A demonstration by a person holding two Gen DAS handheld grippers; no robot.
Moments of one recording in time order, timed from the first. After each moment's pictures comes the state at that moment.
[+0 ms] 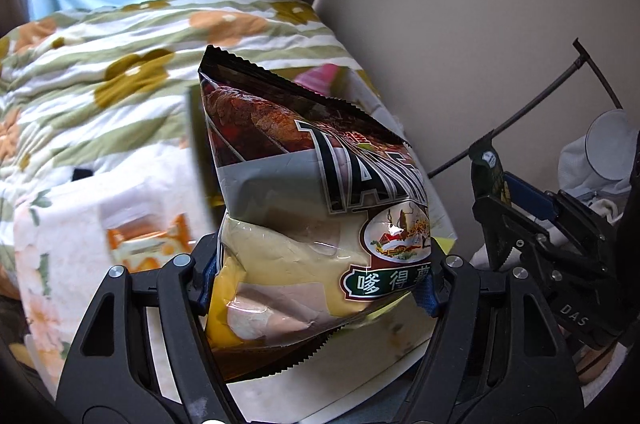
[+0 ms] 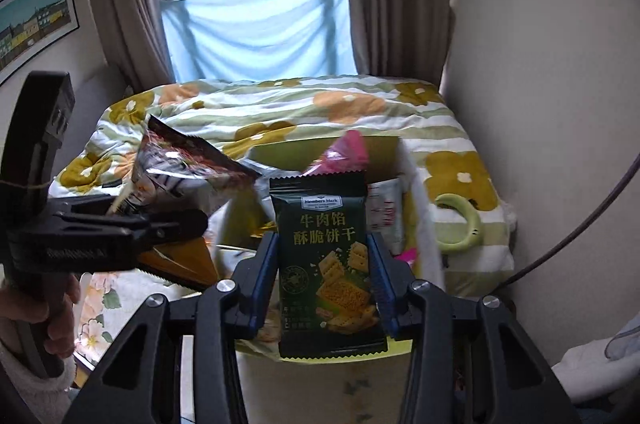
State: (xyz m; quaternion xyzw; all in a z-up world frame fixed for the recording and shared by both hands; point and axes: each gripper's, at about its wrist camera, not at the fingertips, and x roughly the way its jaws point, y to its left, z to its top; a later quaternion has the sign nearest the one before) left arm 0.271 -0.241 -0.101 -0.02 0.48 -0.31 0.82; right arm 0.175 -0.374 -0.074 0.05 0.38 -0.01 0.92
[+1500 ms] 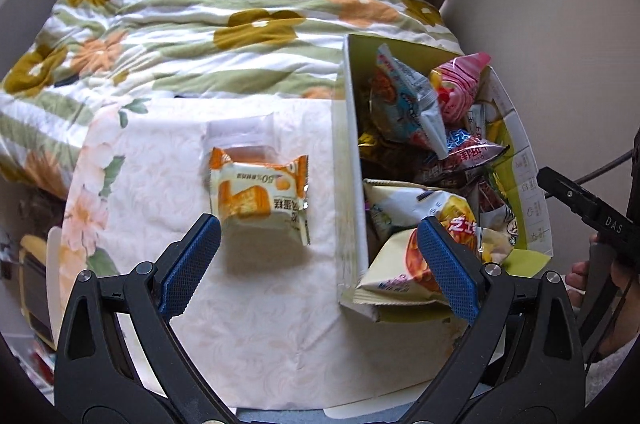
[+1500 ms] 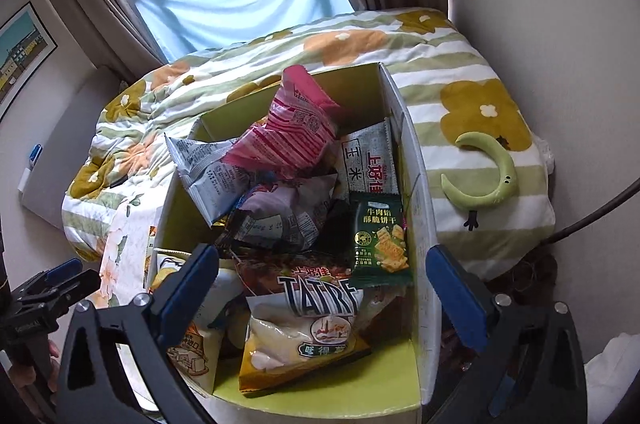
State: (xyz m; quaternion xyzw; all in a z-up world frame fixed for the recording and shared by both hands) left arm 0.255 -0.146 -0.148 -0.06 0.51 -0.09 0.85; right arm 0.244 -0.431 -0.148 0.13 0.47 0.04 0.87
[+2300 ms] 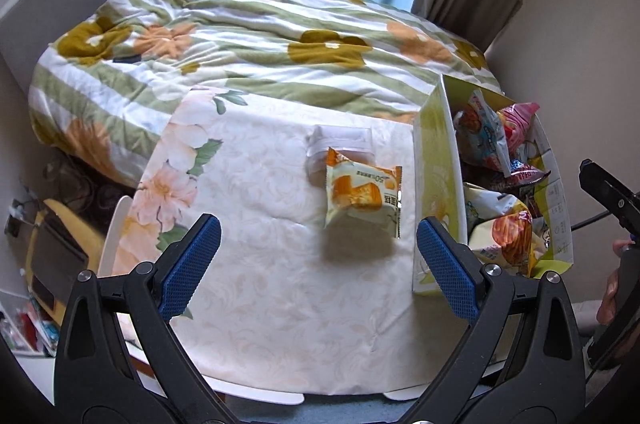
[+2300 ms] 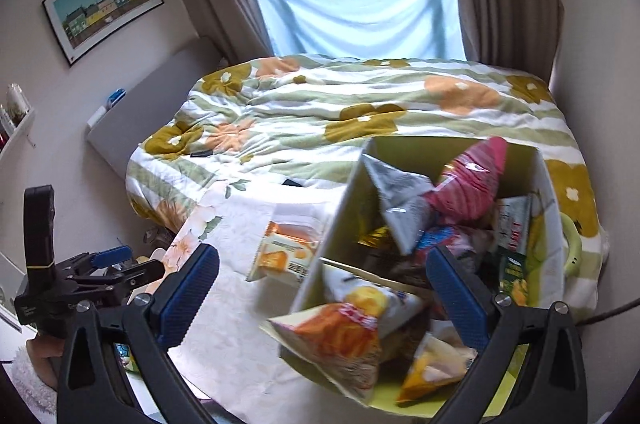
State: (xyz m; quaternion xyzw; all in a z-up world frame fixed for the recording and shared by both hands) left arm 0.211 -0.026 -0.130 -0.10 0.48 -0.01 0.87; right arm 0.233 -0.287 -0.089 0.05 0.40 0.19 0.89
